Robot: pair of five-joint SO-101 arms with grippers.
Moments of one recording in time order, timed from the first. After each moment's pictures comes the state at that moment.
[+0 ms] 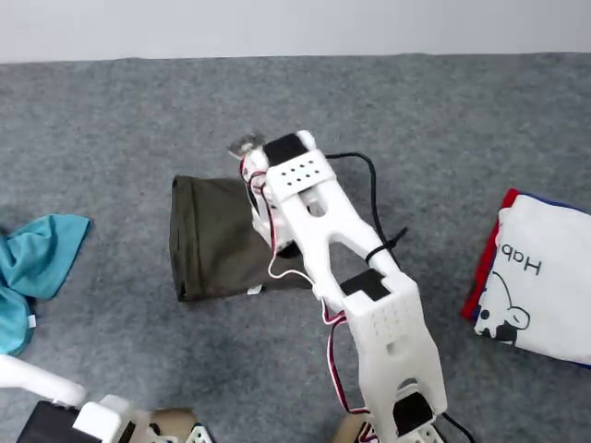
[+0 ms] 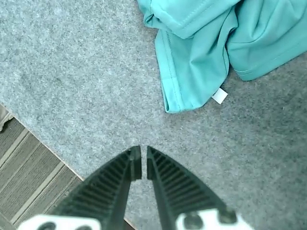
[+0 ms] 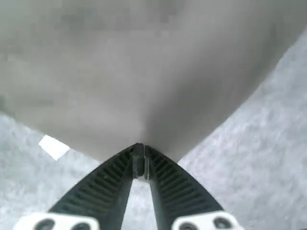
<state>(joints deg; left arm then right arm) -73.2 -12.9 -1.1 99.0 -21.1 -31.0 38.2 -31.6 100.5 6.5</state>
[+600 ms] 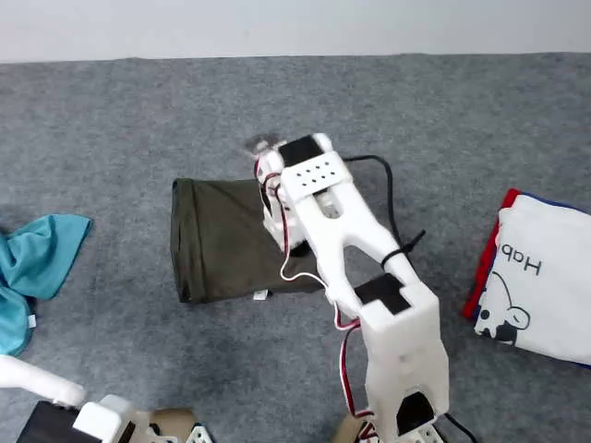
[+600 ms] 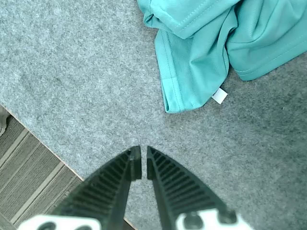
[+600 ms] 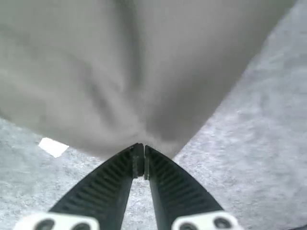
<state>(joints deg) -73.2 -12.9 -1.1 99.0 -21.1 -29.1 29.8 -25.1 95.6 6.2</state>
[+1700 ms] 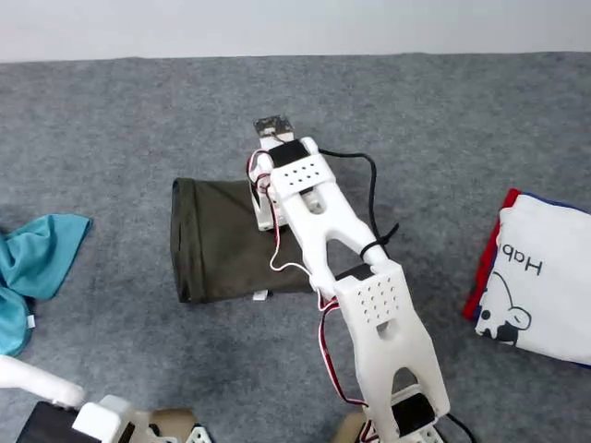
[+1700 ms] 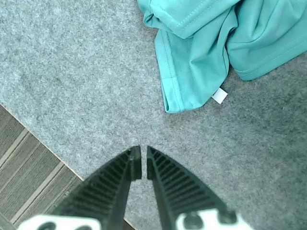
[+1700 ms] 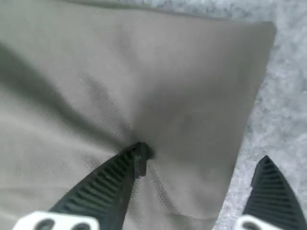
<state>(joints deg) -73.2 -12.9 -1.0 99.0 -21.1 -29.0 53.9 -44.7 87.5 -12.1</state>
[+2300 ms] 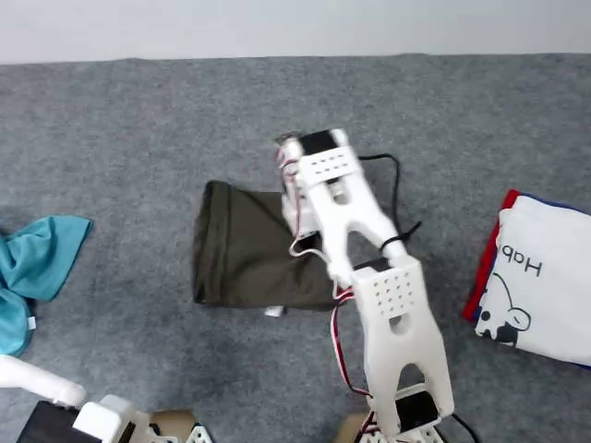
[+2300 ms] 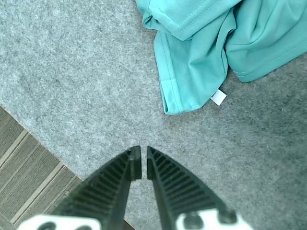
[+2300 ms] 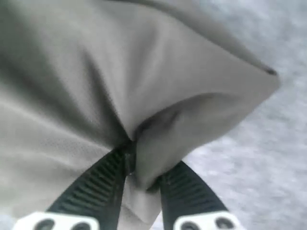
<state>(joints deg) -73.2 -12.9 -1.0 99.0 -21.1 -21.1 51.5 -44.6 100.0 4.3</state>
